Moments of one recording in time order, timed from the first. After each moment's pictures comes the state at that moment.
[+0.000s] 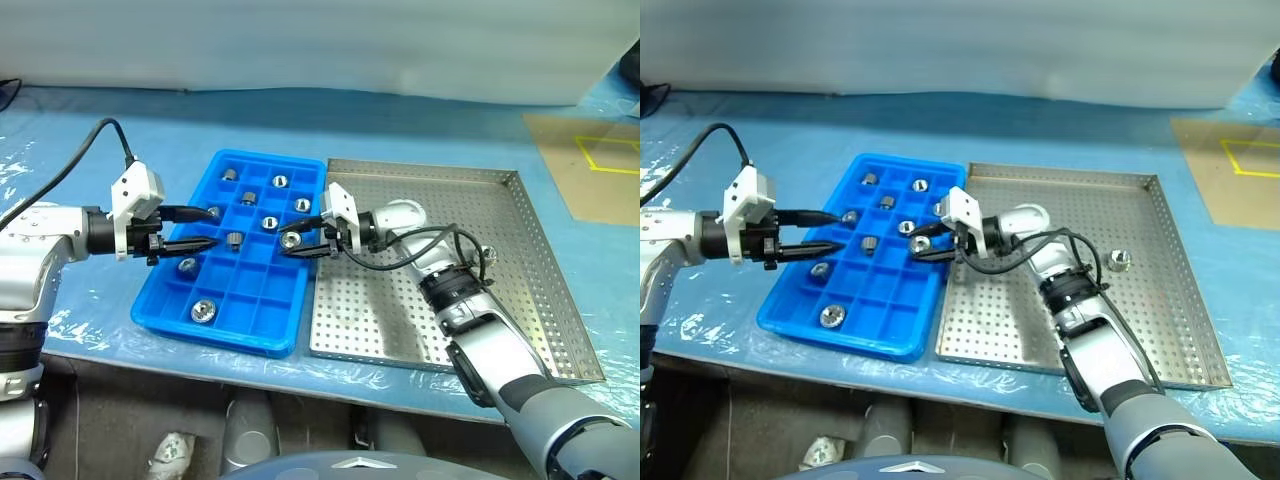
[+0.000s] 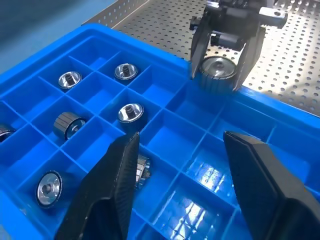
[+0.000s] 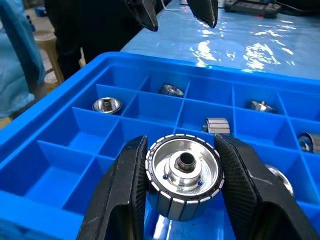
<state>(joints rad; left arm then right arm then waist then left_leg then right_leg) -0.36 0.89 0.19 -0.13 -0.44 0.54 -1.25 -0.86 -0.19 0.30 0.67 0.17 -0.08 1.30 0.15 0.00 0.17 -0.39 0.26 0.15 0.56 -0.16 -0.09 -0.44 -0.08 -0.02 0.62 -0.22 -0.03</state>
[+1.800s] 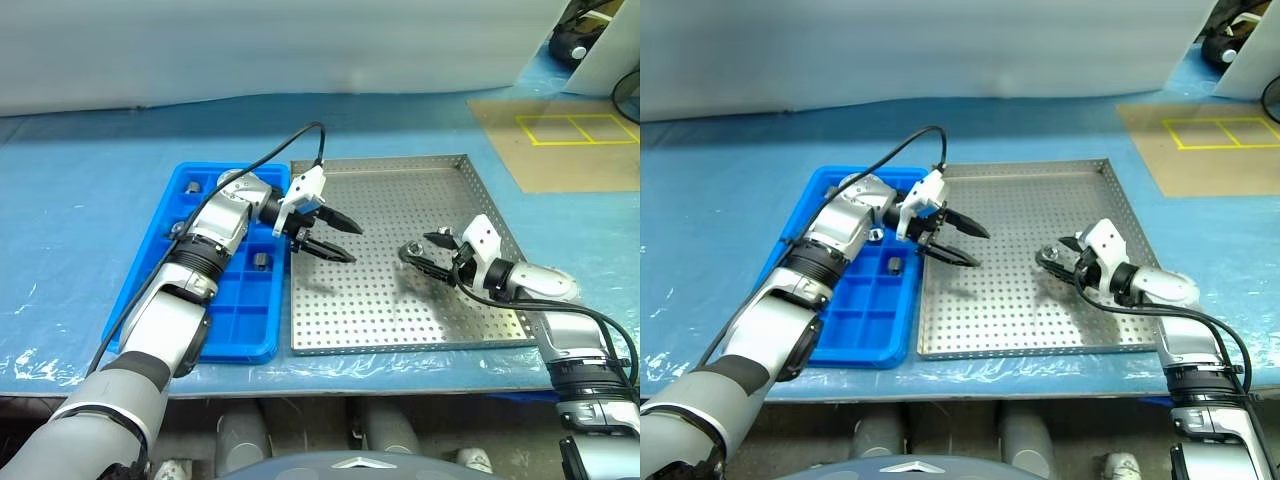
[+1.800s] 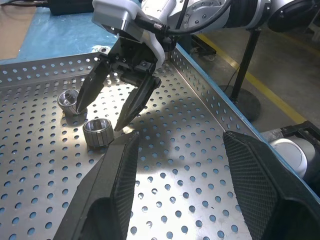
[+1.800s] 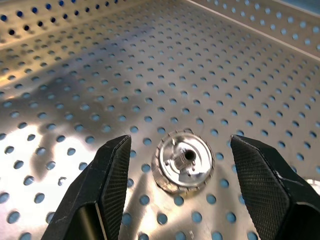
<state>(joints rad) -0.98 0.28 -0.27 0.65 -0.23 0.07 -1.59 -0.26 -0.61 -0.07 0.21 0.20 0.17 0.91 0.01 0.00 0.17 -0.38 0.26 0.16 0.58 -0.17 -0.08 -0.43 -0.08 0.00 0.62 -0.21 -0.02</state>
